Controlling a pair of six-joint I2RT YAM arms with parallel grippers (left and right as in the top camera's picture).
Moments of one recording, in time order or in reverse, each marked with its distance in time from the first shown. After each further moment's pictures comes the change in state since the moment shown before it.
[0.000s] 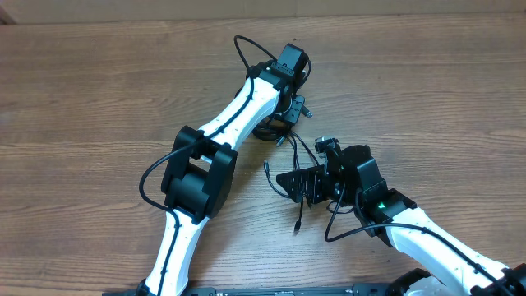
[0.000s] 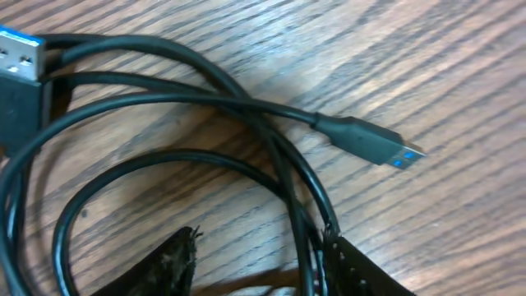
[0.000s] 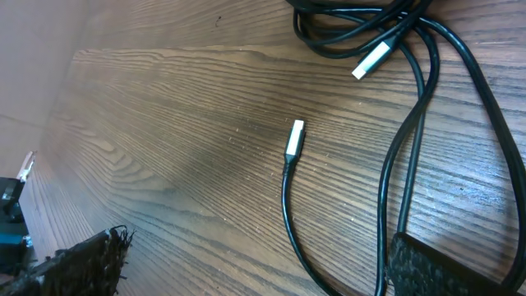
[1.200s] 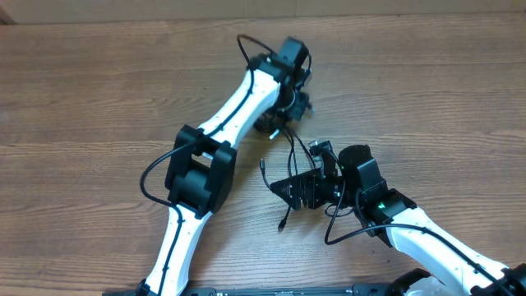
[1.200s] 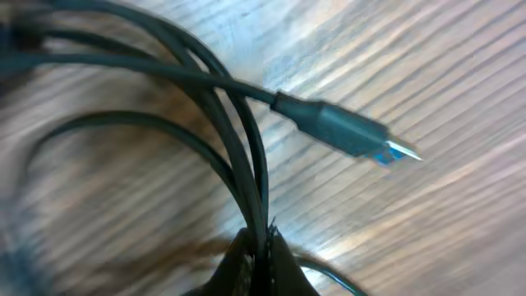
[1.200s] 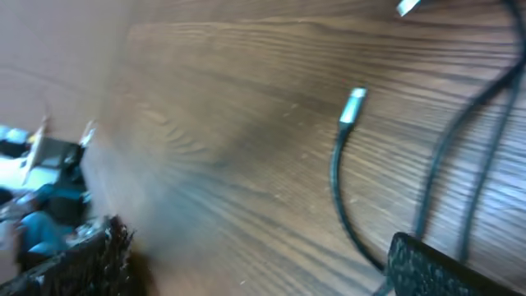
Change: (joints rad) left arm 0.021 0.053 0.171 -0.161 0.142 0.022; right arm 0.000 0.000 0.000 0.019 -0.181 0.000
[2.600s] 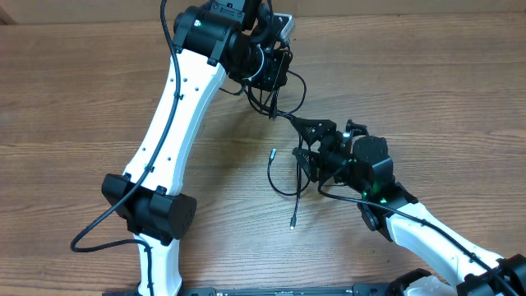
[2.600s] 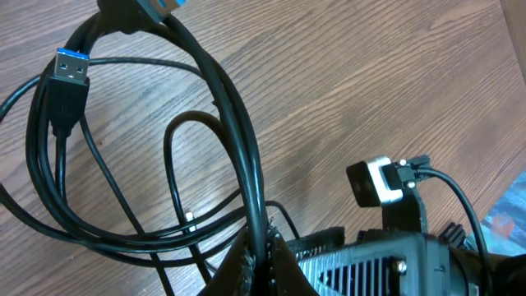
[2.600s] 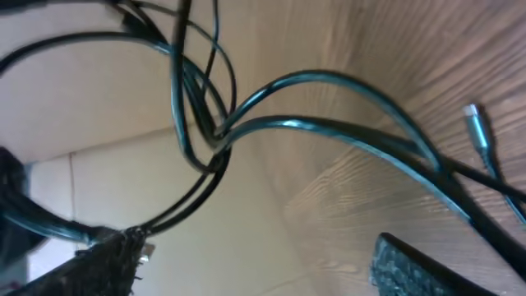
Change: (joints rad) left arm 0.105 -0.319 0.236 -0.364 0.266 0.059; right arm -0.060 0.046 0.000 0.415 0.214 1.132
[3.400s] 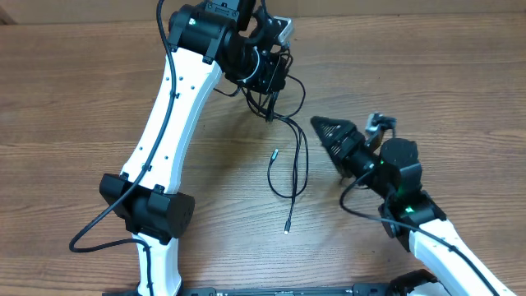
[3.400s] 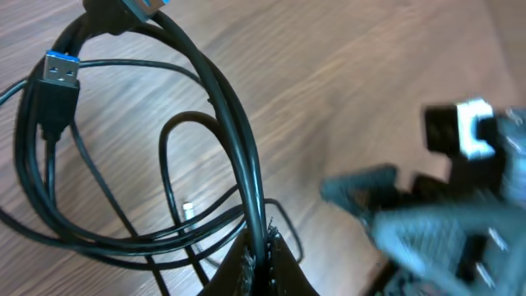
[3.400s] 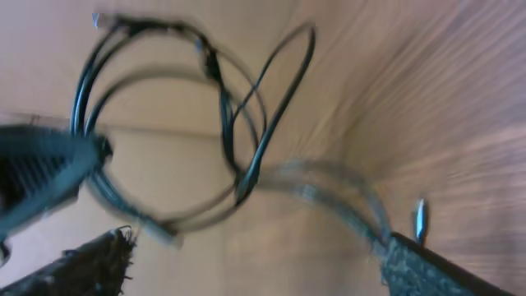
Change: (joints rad) left arm 0.020 0.000 0.000 -0.048 0.085 0.100; right arm -0.123 -0.211 0.000 -0.207 0.041 -0.387
